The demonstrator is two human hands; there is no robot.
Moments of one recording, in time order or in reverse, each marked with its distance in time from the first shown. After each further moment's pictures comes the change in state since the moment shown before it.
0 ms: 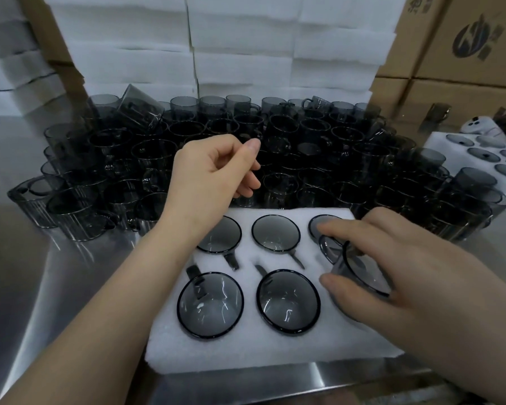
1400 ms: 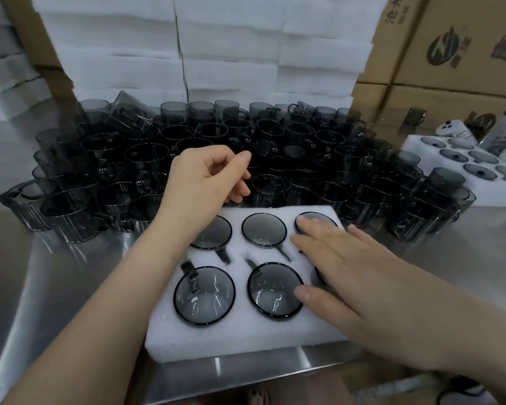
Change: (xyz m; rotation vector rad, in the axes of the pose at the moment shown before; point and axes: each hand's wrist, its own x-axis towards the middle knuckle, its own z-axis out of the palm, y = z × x) left_hand -0.001 -0.003 0.000 0.027 -0.067 -0.017; right_hand 0.002 0.008 0.019 -0.143 -0.200 -0.148
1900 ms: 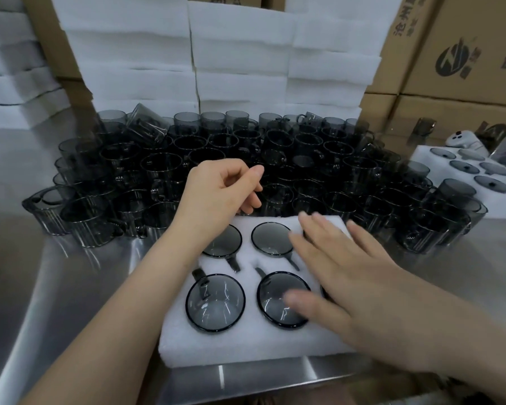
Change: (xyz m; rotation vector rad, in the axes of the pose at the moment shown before) left_hand 0.002 -0.002 0.000 0.019 -0.031 -0.014; right_hand 0.014 -0.001 0.004 0.048 -0.016 -0.033
